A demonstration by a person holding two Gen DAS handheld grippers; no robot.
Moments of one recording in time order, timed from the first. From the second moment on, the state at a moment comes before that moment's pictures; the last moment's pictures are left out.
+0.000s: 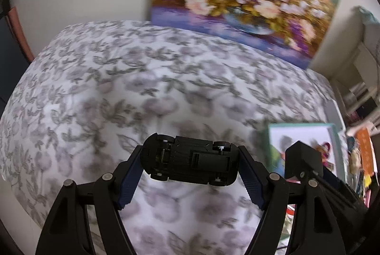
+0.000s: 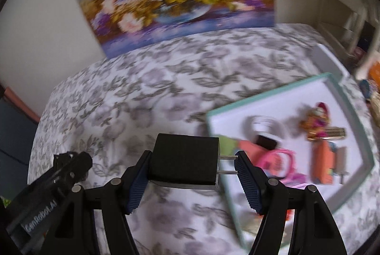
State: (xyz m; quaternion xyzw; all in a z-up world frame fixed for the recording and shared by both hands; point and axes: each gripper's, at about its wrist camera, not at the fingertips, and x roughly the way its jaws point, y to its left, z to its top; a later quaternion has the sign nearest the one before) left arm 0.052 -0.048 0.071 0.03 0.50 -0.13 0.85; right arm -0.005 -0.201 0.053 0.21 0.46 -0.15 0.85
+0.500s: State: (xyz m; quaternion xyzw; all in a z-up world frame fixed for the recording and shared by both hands) left arm -0.015 -0.155 0.050 0.13 0.50 -0.20 0.84; right arm -0.078 -0.309 0.046 0.25 0.47 -0.24 0.81
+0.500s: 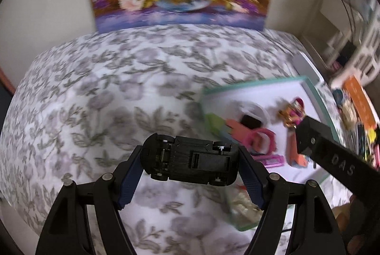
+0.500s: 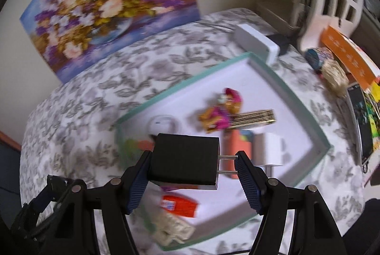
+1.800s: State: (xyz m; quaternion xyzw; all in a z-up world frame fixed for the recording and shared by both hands) left arm -0.022 -0.182 0.017 0.13 0.56 -0.22 0.79; right arm -0.085 -0.333 0.013 0.27 0.51 -0.24 0.78
